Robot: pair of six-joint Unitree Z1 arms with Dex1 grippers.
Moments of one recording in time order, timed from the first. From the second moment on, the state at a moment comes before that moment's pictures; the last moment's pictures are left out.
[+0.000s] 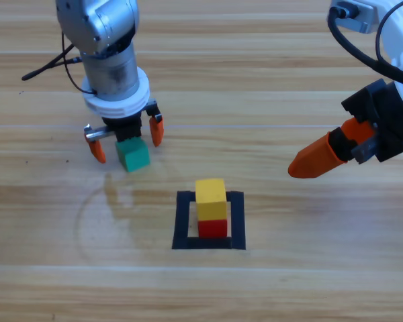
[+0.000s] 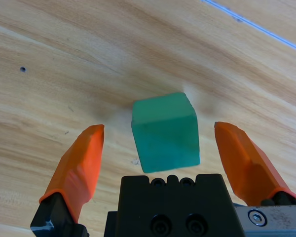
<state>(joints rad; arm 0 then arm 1) -0.52 2.28 -1.81 1.00 0.08 -1.01 0.75 1.65 -1.15 0.51 0.27 0.05</state>
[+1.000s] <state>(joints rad) -0.54 2.31 -2.22 1.28 0.02 -0.55 0.75 1.65 -1.15 0.51 0.27 0.06</state>
